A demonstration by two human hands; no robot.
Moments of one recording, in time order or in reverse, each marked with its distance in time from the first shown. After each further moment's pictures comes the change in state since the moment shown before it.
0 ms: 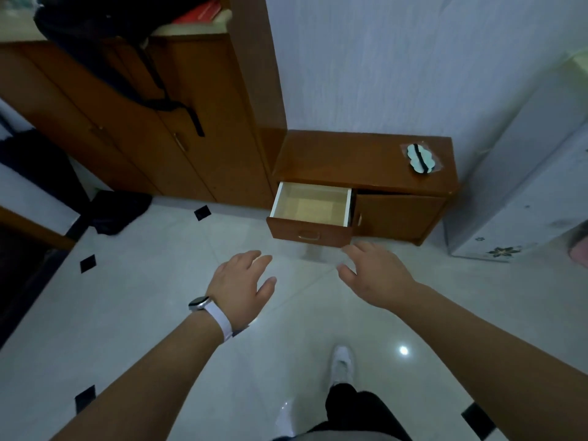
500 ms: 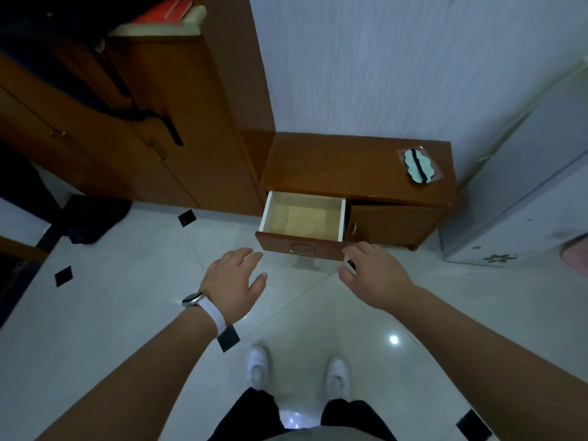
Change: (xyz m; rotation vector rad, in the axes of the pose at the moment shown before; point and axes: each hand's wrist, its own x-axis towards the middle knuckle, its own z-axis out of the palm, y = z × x) left_hand 0.127 -0.033 -0.003 -0.033 -0.031 0.017; right_hand 0.108 0.034 -0.014 0.029 -0.026 0.067
